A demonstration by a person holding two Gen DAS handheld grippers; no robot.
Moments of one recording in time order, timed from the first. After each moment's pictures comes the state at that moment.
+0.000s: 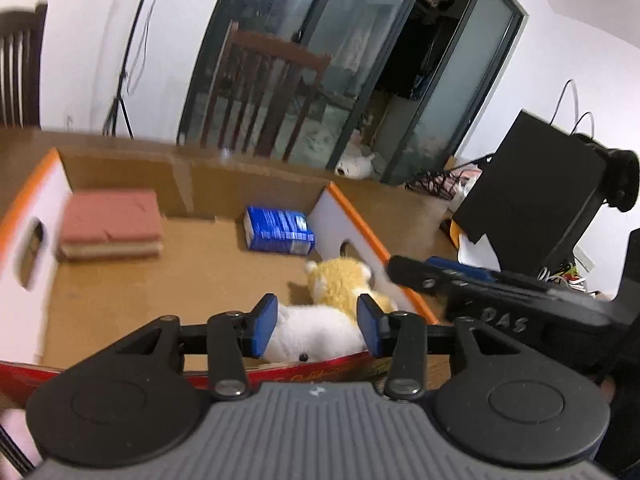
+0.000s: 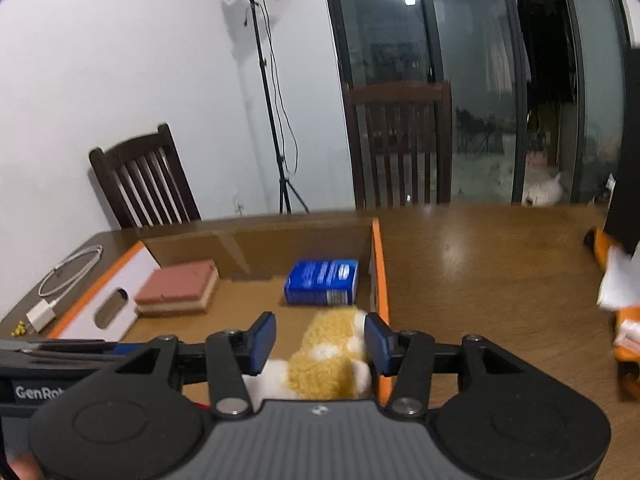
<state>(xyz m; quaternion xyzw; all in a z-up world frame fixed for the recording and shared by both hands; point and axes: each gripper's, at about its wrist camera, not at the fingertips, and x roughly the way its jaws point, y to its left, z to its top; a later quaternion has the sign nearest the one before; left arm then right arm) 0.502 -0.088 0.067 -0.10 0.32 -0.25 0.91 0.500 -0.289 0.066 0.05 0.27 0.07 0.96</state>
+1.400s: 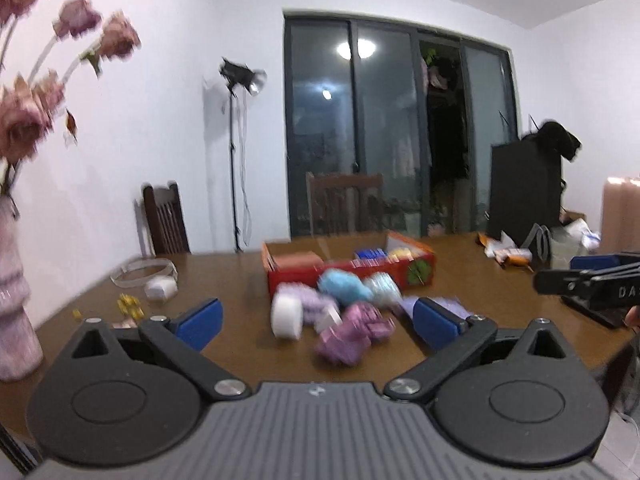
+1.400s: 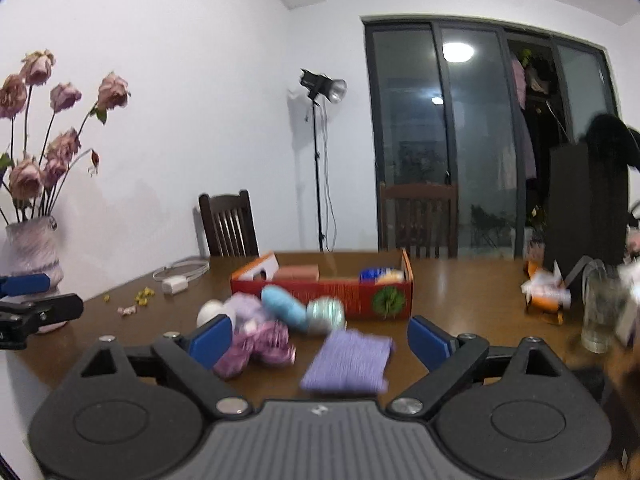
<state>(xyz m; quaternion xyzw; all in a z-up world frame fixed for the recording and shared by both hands) 0.086 0.028 0.079 0.04 0.11 -0.11 0.99 0.100 -0.254 0.078 0.03 0.13 0.10 0.99</state>
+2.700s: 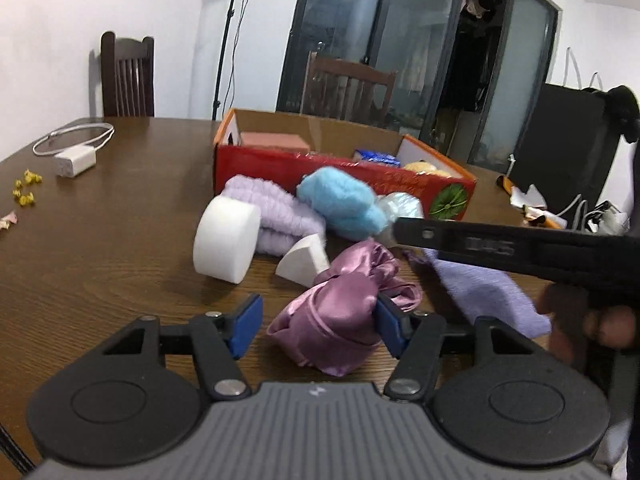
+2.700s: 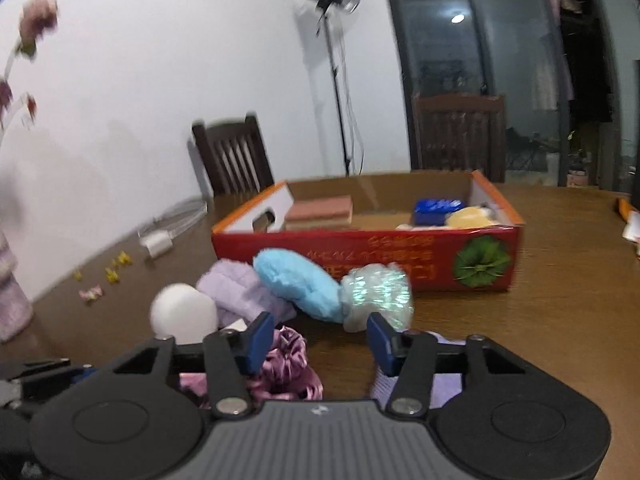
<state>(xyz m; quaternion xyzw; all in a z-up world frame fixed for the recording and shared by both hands) 0.286 0.001 0.007 -0.05 0.29 -0.12 0.95 0.336 -0.192 0.030 0.04 0.26 0.15 0.95</state>
